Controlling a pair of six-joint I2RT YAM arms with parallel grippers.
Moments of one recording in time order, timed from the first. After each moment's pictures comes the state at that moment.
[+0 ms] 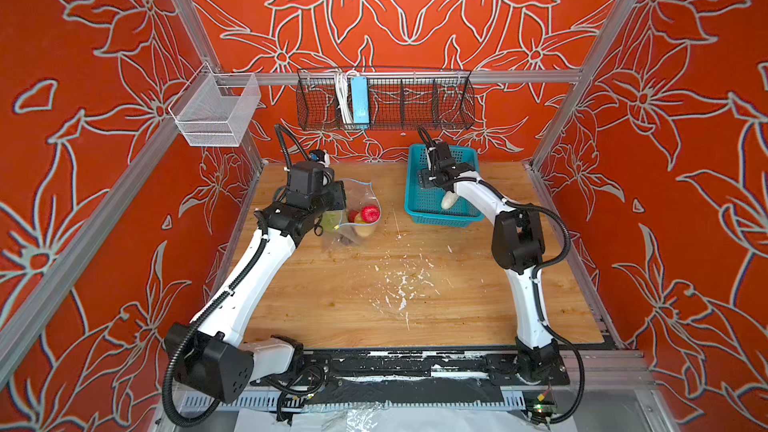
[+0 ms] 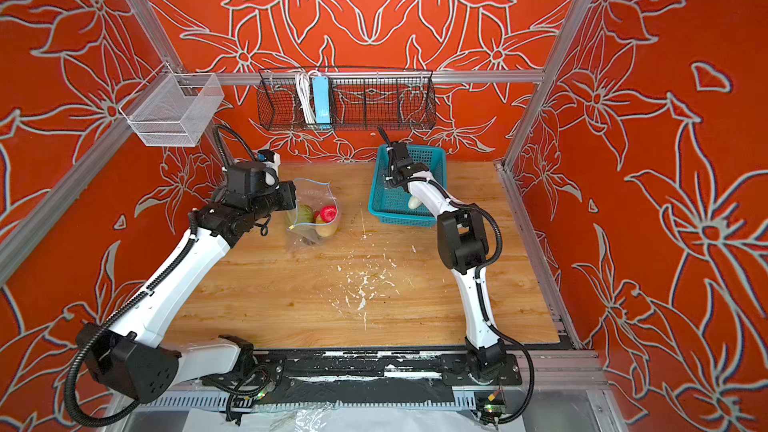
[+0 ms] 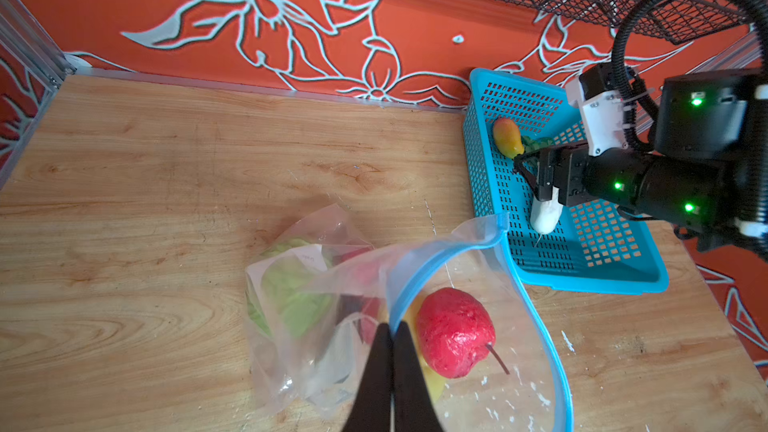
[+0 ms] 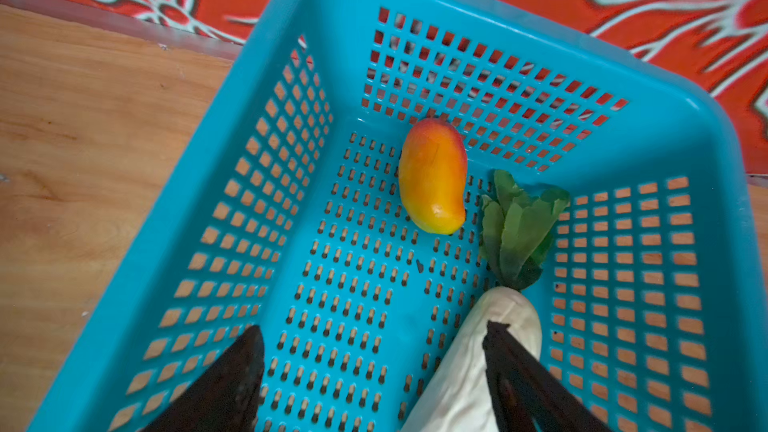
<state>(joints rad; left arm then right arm) -0.24 1.27 1.29 -0.56 -0.03 -0.32 0.36 2.29 2.03 -0.53 0.23 0.08</state>
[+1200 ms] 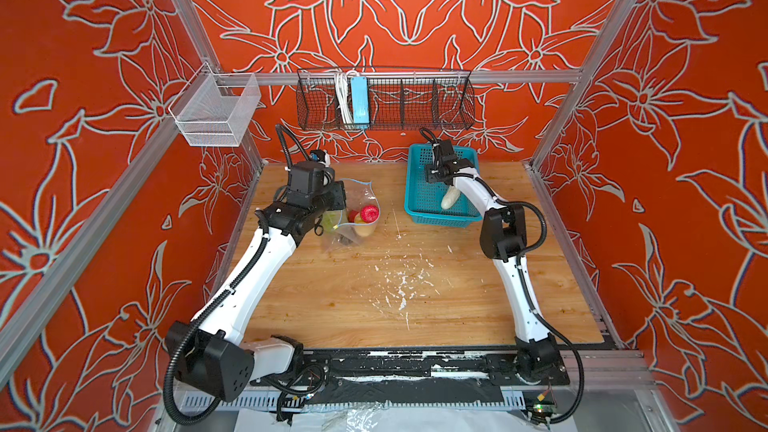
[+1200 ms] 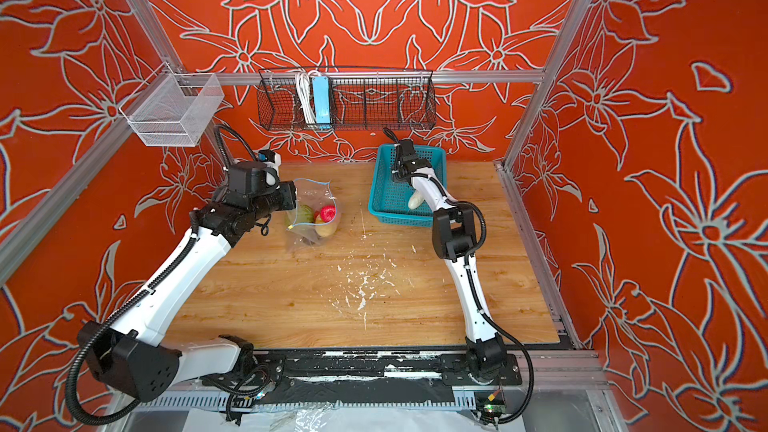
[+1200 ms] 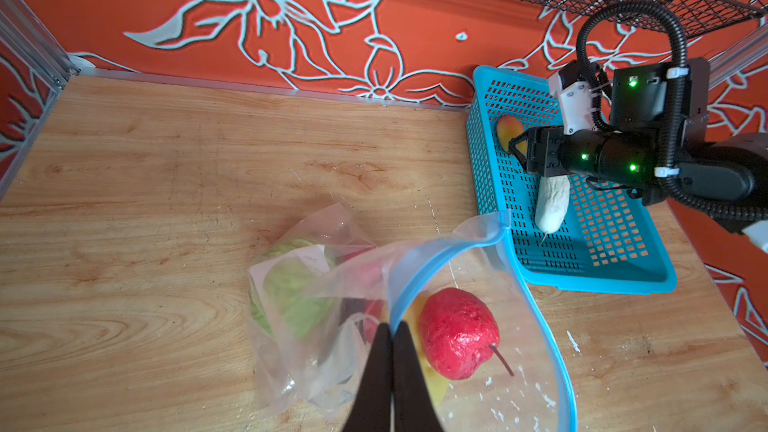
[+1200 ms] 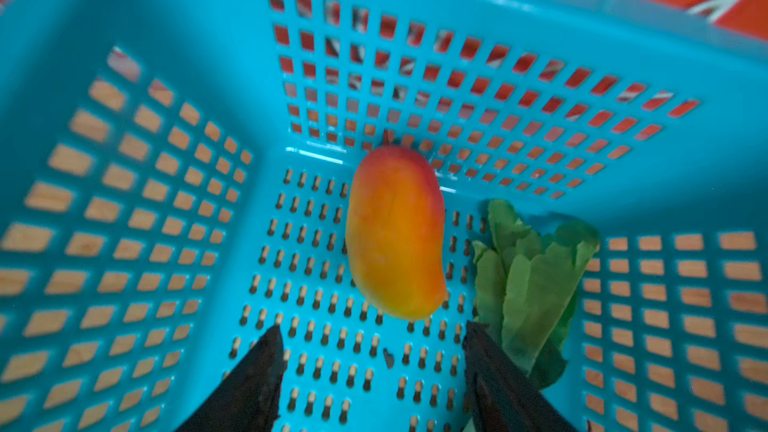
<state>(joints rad) -0.24 1.28 1.29 -0.56 -0.04 -0.31 0.28 2.59 2.43 -0.63 0.21 0.12</state>
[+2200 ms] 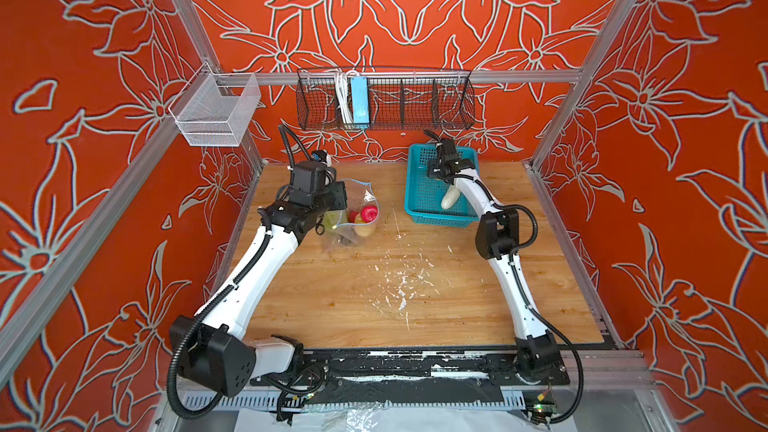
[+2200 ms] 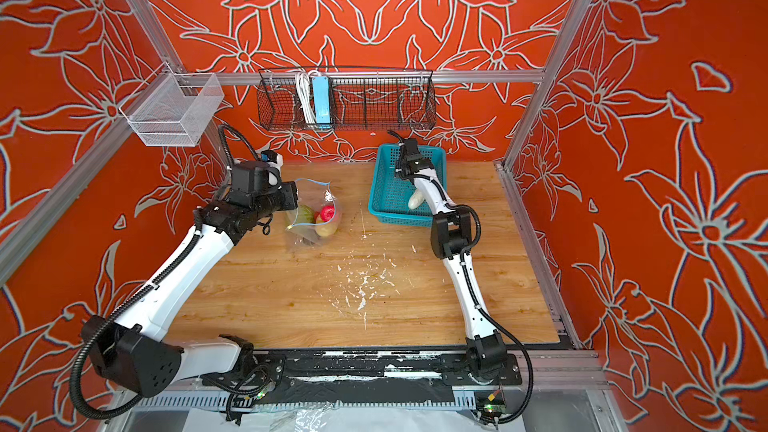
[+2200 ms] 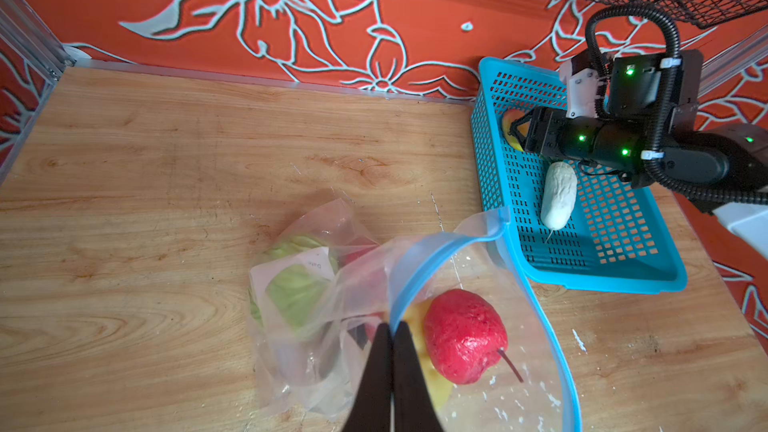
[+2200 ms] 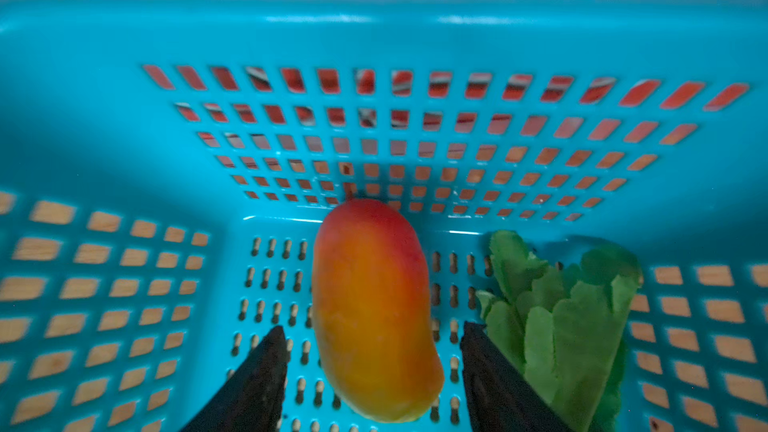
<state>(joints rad) -0.24 1.30 1.29 -0.56 -0.04 -0.31 0.24 2.77 2.67 -0.68 0.18 0.29</state>
